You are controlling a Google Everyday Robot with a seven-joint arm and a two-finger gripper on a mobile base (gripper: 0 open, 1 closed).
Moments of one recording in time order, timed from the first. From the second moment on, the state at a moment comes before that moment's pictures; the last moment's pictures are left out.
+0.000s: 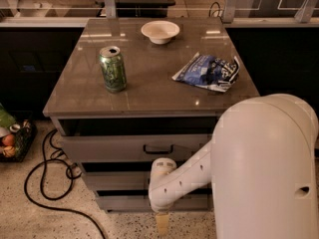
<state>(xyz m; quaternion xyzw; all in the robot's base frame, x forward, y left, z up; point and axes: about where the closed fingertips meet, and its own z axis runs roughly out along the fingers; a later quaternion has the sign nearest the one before) 0.442 -0.006 0.384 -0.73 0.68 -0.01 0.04</state>
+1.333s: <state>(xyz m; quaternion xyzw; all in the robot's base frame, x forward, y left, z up) 0.441 0.008 0.368 -0.75 0.67 0.01 0.03</state>
